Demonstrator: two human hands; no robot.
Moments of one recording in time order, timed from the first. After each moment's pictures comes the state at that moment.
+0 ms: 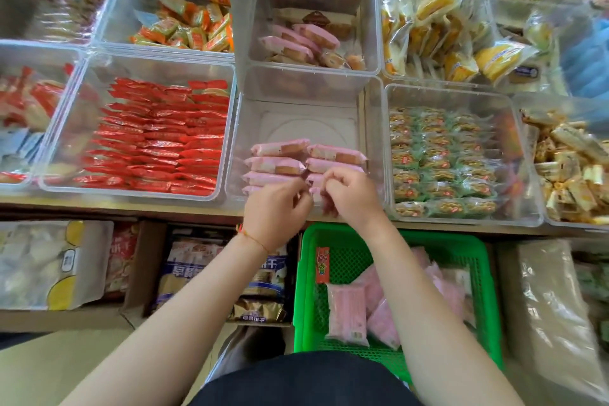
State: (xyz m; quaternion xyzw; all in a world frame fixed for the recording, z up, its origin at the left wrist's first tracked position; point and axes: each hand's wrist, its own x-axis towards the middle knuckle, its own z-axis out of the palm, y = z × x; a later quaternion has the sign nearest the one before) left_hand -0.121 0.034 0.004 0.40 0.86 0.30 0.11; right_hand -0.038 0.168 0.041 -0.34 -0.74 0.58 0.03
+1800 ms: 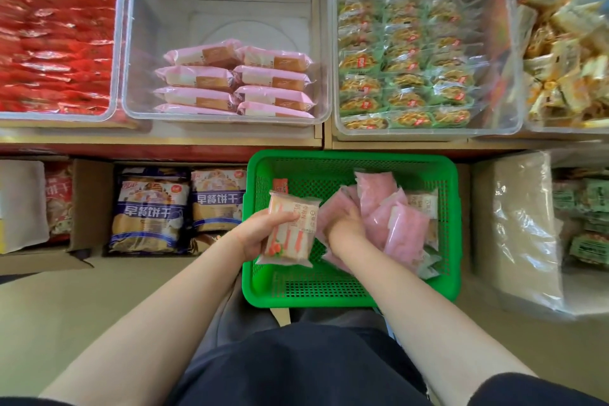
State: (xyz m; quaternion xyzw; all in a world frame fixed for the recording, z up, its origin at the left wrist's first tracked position) left_hand 0.028 0.025 -0.133 -0.16 0.57 0.42 0.69; right_hand 0.158 0.163 -0.171 -0.54 -0.64 0.42 -0.35
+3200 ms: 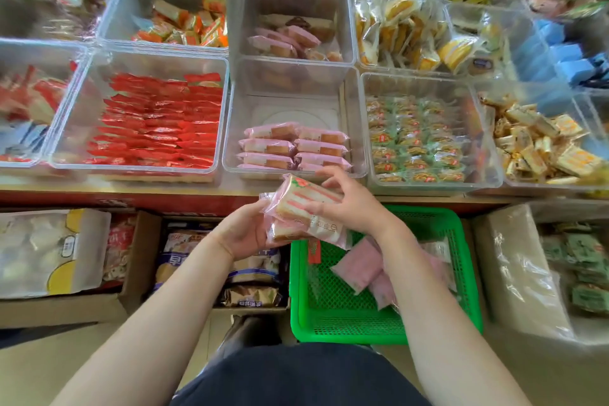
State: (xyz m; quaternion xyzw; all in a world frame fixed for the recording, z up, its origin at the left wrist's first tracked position) left_hand -0.086 -0.045 -0.015 -0.03 0.43 0.61 0.66; right_hand 0.046 0.139 0.062 -0.28 -0.80 0.52 -0.12
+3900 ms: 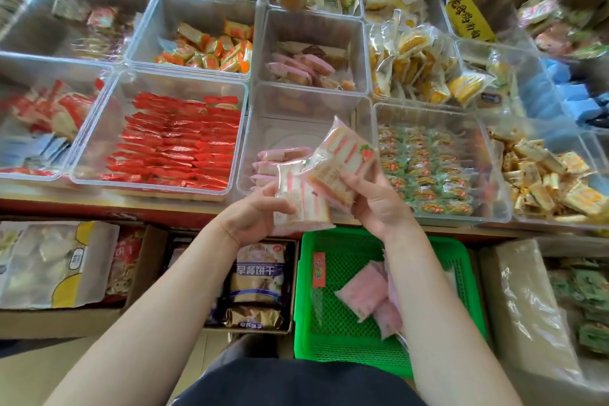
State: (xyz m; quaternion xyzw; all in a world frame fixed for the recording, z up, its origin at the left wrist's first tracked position) left_hand -0.131 -0.020 0.034 0.06 0.43 0.65 0.62; right_hand 0.006 0.165 0.068 -0.30 -0.40 0.86 0.09
